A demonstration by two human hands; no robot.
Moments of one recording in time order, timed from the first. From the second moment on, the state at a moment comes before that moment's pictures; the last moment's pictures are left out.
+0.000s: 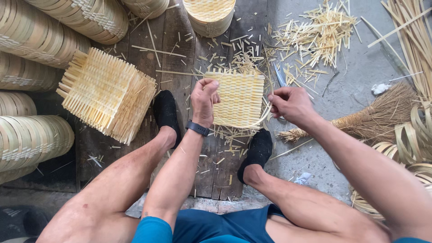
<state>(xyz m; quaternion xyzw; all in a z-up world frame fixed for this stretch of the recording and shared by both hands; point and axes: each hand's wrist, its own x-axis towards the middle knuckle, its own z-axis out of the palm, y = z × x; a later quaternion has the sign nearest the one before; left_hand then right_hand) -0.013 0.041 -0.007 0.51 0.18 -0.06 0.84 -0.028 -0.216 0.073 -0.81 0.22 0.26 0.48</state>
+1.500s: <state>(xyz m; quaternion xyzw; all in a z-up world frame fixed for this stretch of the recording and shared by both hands) 0.009 0.079 -0.097 0.89 0.20 -0.17 0.38 -0.046 -0.181 -0.083 -0.87 0.27 0.04 0.42</state>
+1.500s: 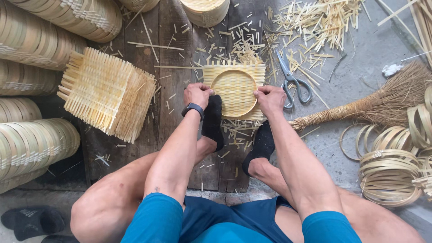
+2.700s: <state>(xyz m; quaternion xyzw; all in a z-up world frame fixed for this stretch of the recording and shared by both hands) 0.053 0.029 -0.111 0.89 -0.14 -0.03 0.43 -0.143 -0.076 -0.141 -0.57 0.42 0.14 0.69</state>
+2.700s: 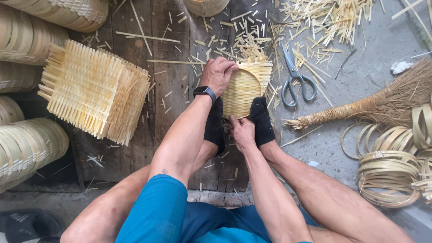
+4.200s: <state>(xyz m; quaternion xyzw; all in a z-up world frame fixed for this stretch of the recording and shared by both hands) 0.003 0.066 -0.181 0.73 0.27 -0.12 0.62 0.074 -0.111 -0.071 -0.89 0.14 0.27 0.33</state>
